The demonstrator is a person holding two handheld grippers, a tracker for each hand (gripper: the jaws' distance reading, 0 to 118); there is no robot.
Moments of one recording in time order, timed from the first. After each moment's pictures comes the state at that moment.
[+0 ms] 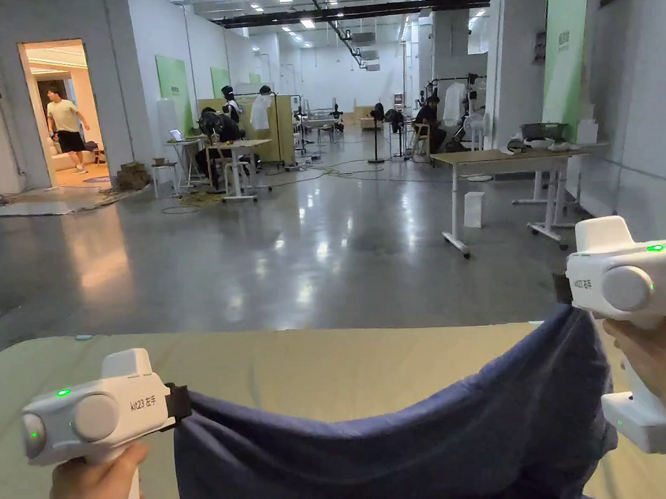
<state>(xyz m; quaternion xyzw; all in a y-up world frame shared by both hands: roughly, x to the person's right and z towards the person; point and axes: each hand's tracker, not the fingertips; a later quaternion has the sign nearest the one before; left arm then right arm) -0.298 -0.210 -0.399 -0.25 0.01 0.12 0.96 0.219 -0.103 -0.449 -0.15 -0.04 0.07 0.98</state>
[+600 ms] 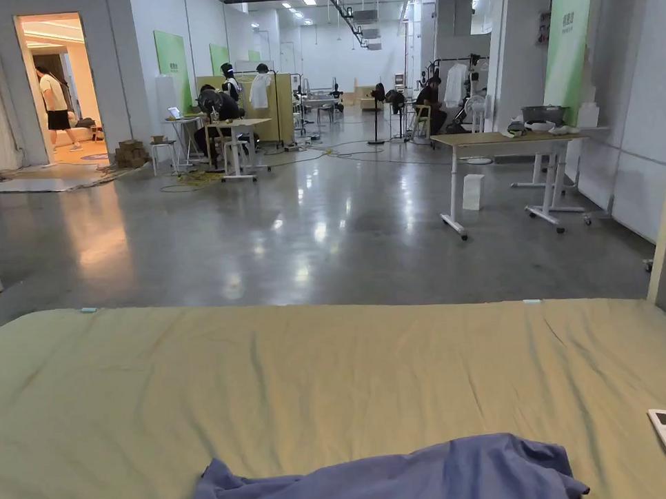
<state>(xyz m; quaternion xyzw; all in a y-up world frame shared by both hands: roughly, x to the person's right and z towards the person) -0.319 -0.371 -0.114 -0.29 -0.04 0.17 0.94 0.322 -0.304 -0.098 -0.24 -0.06 -0.06 0.97</state>
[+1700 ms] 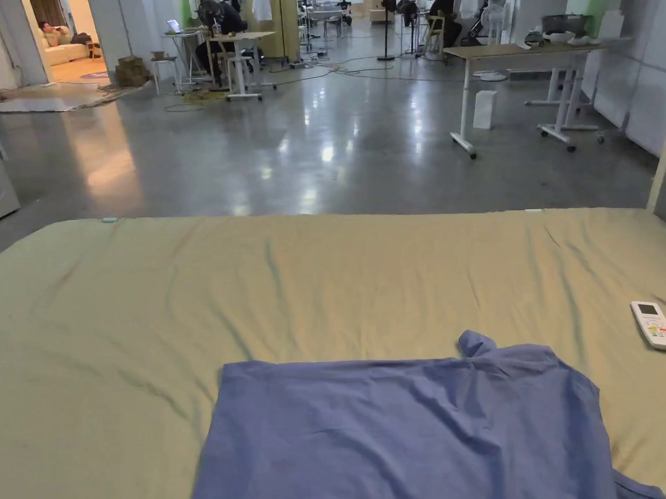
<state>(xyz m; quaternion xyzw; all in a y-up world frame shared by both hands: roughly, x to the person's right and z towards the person) -0.317 -0.338 -0.039 -0.26 -0.02 0.13 0.96 0.304 -0.298 -0.049 -0.24 -0.06 -0.08 0.97</state>
